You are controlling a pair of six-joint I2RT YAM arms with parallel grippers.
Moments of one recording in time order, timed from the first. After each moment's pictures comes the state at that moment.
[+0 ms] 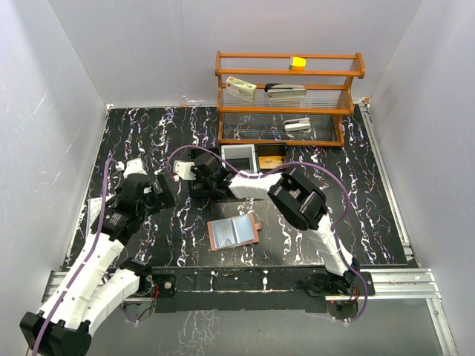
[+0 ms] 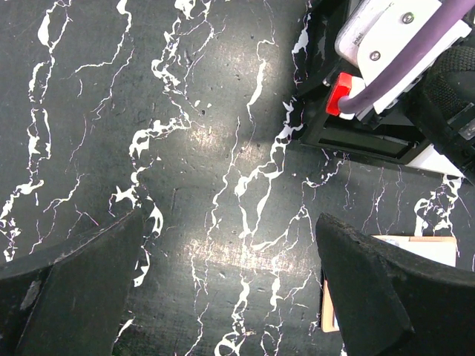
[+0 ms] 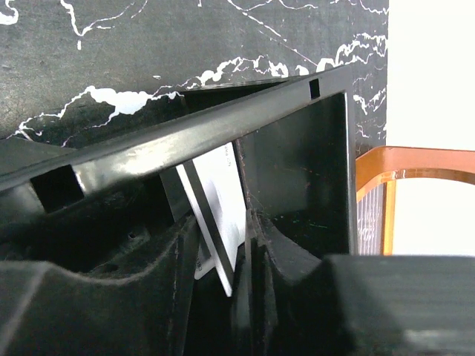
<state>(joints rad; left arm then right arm) -0.35 0.75 0.72 -0.74 -0.31 -0.52 0.90 2.25 1.55 0.15 0.24 -0.87</state>
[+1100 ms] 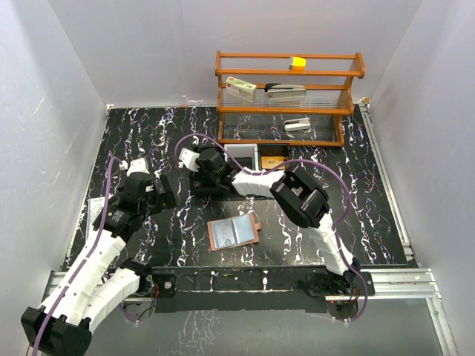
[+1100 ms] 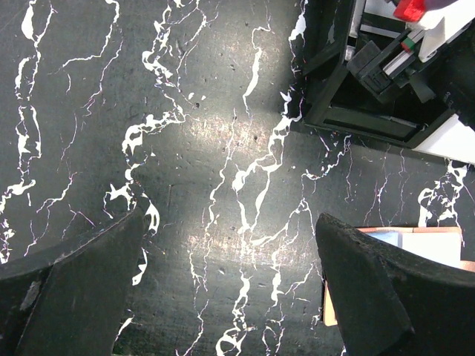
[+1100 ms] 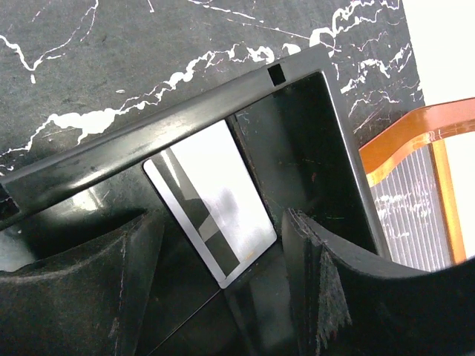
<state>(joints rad) -0.35 0.77 0.72 -0.73 -0.28 -0.51 0.86 2.25 1.55 0.18 0.21 -0.63</state>
